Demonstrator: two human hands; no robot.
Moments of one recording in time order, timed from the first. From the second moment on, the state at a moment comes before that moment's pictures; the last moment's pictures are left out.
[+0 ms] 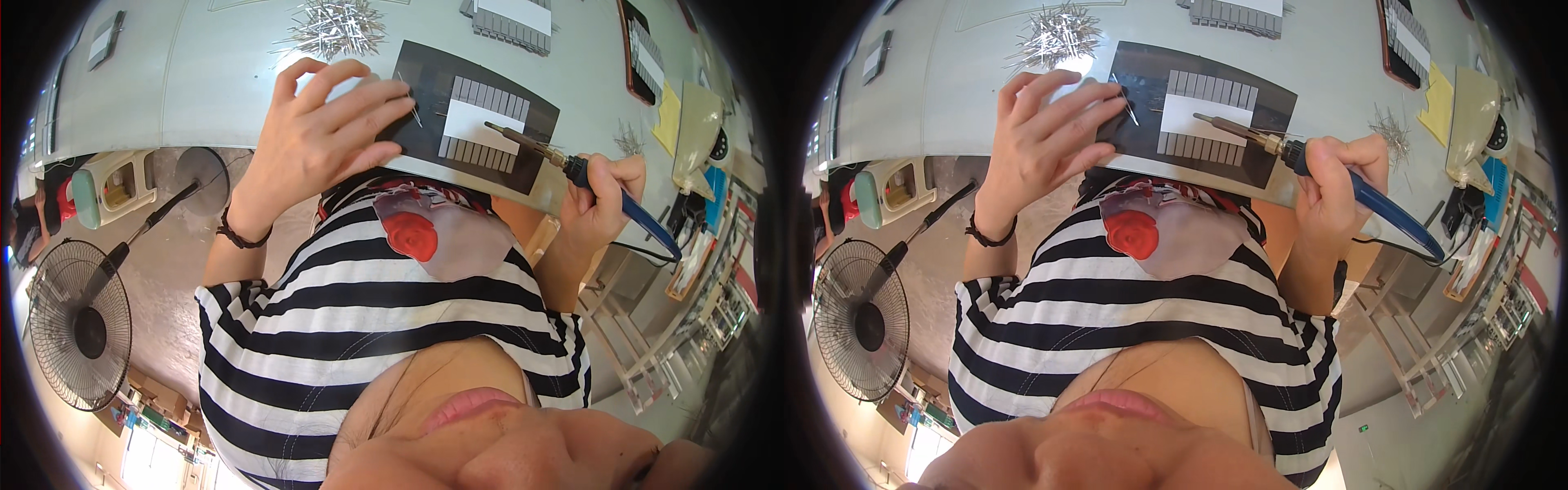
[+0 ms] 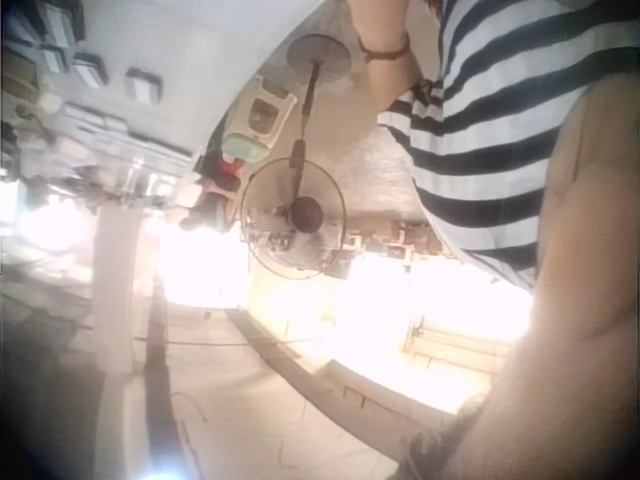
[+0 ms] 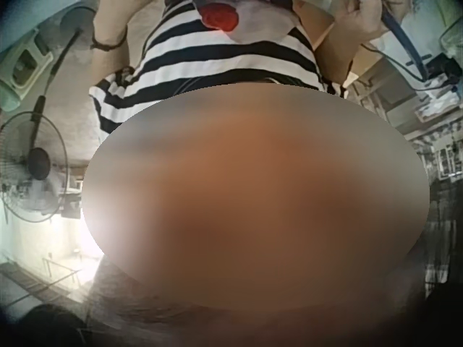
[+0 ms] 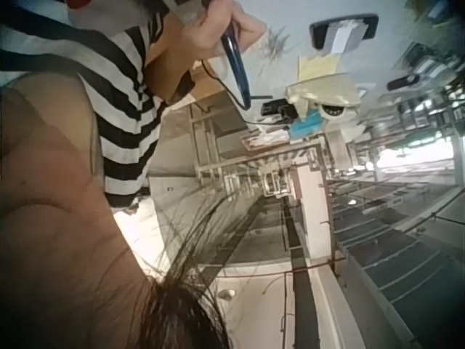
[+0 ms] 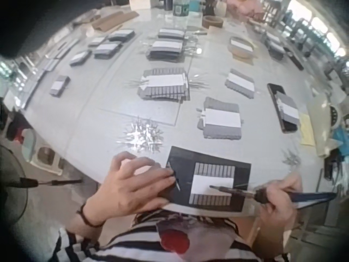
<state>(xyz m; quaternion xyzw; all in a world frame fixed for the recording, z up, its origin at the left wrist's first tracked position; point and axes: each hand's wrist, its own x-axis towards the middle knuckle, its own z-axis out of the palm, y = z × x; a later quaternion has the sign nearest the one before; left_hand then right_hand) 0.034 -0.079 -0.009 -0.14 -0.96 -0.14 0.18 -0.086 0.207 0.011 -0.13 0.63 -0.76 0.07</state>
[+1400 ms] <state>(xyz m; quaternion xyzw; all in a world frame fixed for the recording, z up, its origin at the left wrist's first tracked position) 0.049 -0.058 -0.022 0.04 -0.98 -0.07 0.20 -0.079 0.191 0.009 -0.14 0.63 -0.76 0.09</state>
